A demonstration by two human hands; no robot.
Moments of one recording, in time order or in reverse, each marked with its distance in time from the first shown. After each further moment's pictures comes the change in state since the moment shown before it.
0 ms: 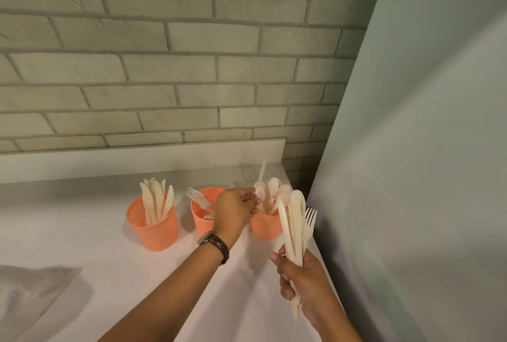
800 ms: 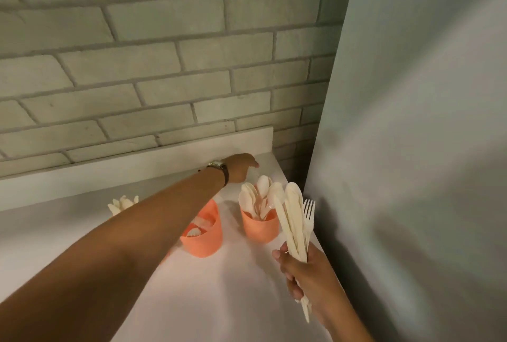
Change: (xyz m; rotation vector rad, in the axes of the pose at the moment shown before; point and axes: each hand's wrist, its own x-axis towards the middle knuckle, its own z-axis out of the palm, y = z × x) left_hand 0.161 0.008 0.034 1.105 -0.702 0.307; right_hand 0.036 -0.004 -0.013 -0.135 0.045 0.050
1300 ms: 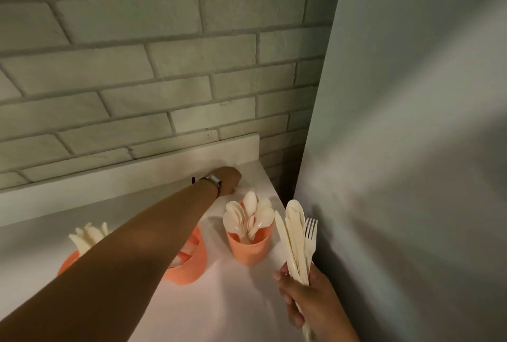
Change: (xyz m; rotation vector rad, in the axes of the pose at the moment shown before) left_hand 0.046 -0.011 0.014 0.320 -0.095 0.042; right_hand 0.015 0.000 -0.012 0.074 0.057 0.073
